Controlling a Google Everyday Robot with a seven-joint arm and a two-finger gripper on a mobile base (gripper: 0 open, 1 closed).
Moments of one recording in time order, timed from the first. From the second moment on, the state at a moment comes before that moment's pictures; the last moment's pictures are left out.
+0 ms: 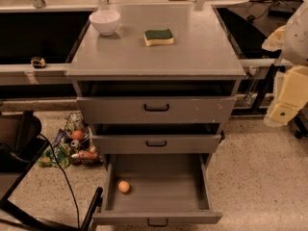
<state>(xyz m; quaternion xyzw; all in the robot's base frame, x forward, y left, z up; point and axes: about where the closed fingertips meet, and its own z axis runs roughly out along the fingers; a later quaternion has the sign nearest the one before) 0.438 -0.216 0.978 -0.60 0.78 -0.04 0.16</state>
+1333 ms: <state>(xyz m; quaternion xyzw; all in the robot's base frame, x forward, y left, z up) 0.433 -0.164 0.816 -0.58 0.77 0.10 0.24</state>
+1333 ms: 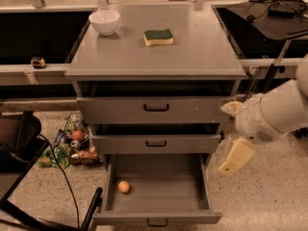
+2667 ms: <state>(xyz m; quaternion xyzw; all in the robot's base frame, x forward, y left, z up) 0.456 -0.154 0.752 -0.58 0.76 0.10 0.27</state>
